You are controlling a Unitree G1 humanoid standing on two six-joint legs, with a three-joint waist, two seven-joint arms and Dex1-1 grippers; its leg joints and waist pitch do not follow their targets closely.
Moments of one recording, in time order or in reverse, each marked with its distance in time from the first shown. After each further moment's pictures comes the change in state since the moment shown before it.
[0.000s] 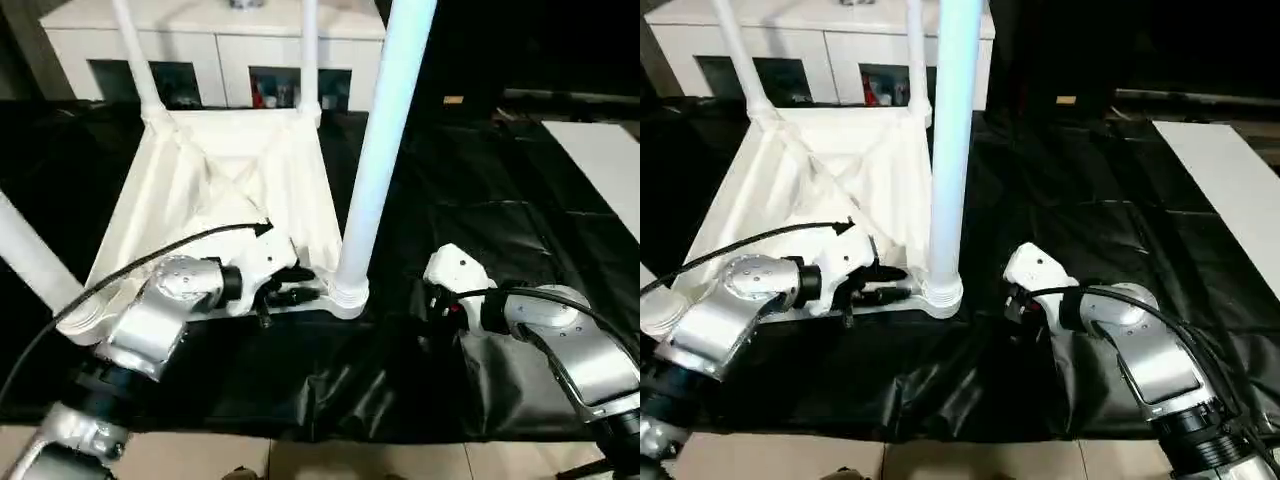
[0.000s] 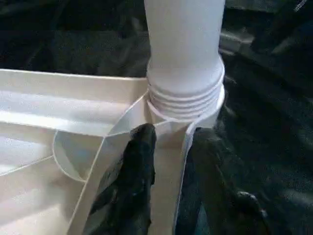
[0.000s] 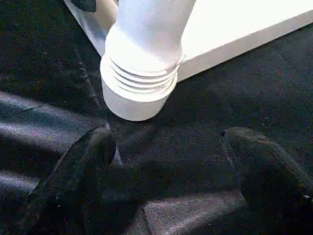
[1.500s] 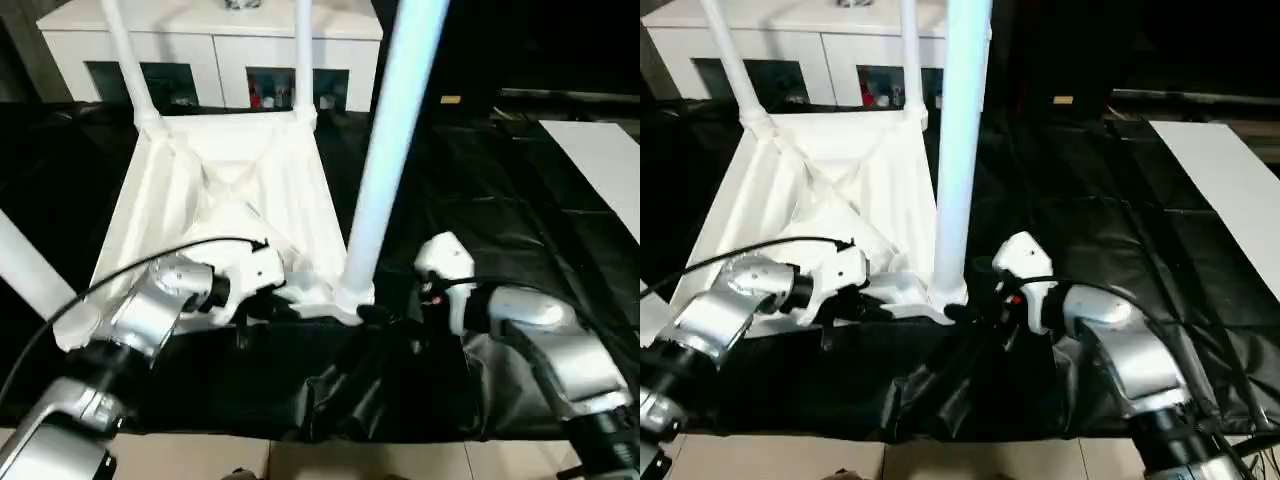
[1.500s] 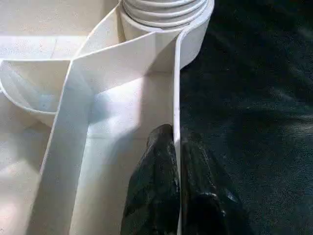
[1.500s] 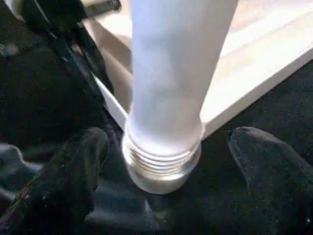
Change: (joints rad) left arm -0.043 0.002 -0.060 0.210 0.058 -0.095 -0.158; right arm -0.029 0.125 -0.030 0.053 0.113 0.040 0.003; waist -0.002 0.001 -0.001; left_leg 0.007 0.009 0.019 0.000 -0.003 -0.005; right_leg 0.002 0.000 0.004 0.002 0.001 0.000
